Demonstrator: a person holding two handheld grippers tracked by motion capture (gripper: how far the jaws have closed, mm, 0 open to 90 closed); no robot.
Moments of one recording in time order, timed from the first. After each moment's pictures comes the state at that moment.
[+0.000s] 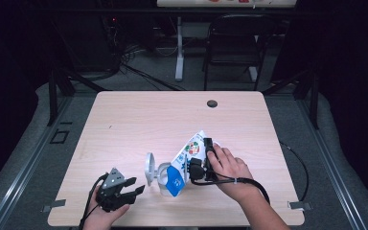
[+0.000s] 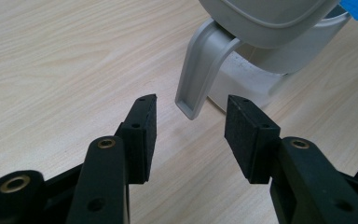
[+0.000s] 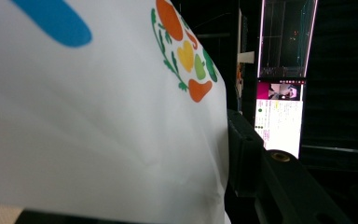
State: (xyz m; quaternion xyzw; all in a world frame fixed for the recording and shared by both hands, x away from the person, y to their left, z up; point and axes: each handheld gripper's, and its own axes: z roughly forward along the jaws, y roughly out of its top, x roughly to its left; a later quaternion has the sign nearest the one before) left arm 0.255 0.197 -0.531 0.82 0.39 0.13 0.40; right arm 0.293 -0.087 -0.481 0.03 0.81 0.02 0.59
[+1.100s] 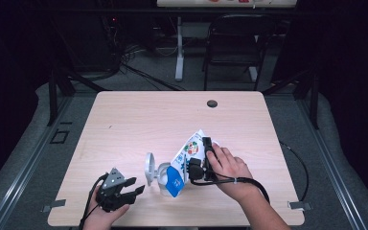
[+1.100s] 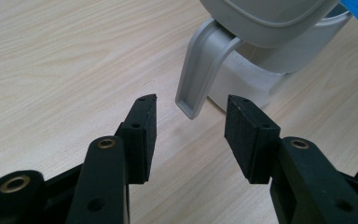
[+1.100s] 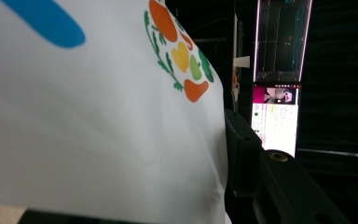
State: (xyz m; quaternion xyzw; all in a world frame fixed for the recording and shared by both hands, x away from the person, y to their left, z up) left arm 0.255 0.197 -0.532 0.82 0.39 0.13 0.40; right arm 0.292 -0.086 -0.478 0.02 0.80 0.03 0.60
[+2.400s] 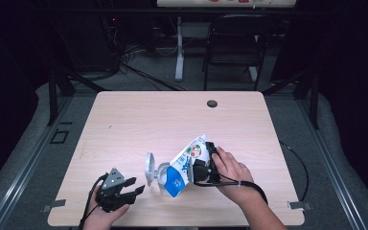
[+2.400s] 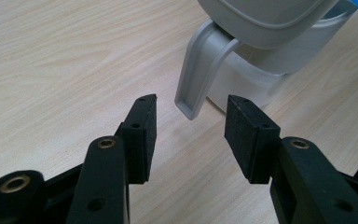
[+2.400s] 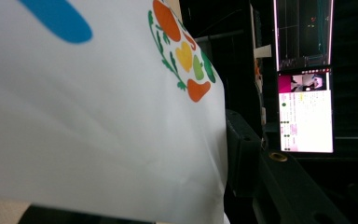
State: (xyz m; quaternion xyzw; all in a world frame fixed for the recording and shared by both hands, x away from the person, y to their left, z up) left arm 0.254 0.197 -0.530 0.82 0.39 0.13 0.39; right arm 0.292 -0.096 -0.490 0.07 0.82 0.06 0.57
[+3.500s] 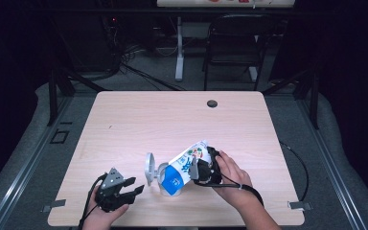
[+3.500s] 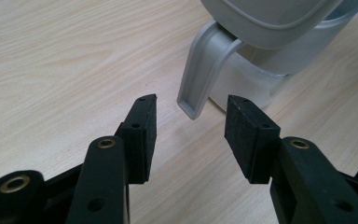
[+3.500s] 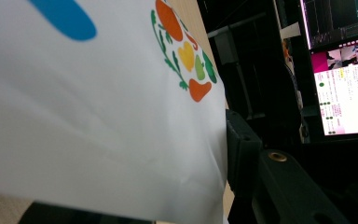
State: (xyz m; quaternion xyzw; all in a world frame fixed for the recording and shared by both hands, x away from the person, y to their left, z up) left arm 0.254 0.199 -0.530 0.82 0.39 0.13 0.40; right arm 0.292 -0.101 -0.500 0.14 0.84 0.11 0.52
